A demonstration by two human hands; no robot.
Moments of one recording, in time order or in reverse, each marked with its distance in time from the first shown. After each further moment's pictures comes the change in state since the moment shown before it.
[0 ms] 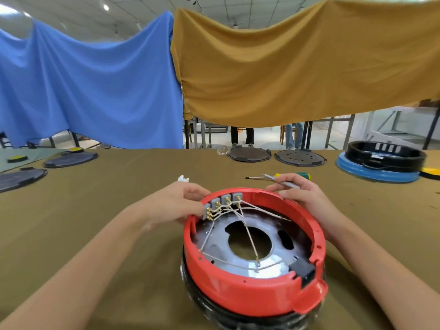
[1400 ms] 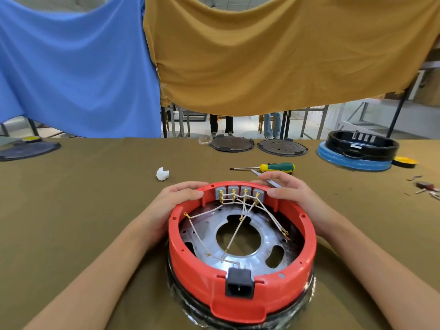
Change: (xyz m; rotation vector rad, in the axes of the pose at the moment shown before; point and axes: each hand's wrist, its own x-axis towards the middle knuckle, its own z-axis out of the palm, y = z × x) left_hand 0.061 -0.054 0.028 -0.774 -0.065 0.130; right_hand -0.001 0.008 -0.005 0.013 -0.101 0.053
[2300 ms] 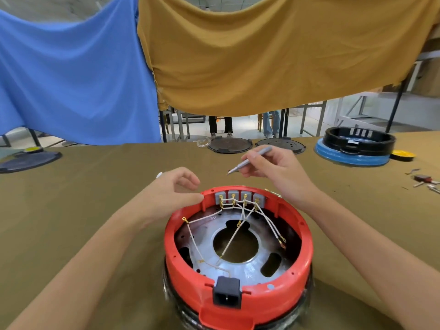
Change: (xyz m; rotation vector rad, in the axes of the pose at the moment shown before) left_hand -0.008 0.047 0.005 0.864 0.139 0.140; right_hand 0.020 -0.039 0.042 -0.336 0.149 -0.390
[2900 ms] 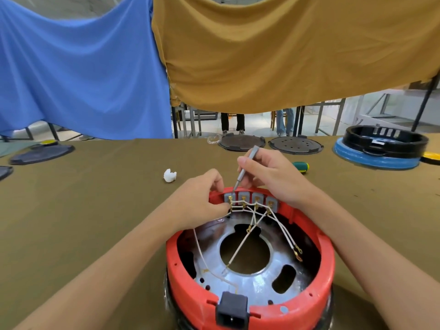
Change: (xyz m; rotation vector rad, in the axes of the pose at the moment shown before) left_hand 0.011 0.013 0.037 0.303 0.002 0.160; right_hand 0.022 0.017 0.018 -0.112 -0.227 0.048
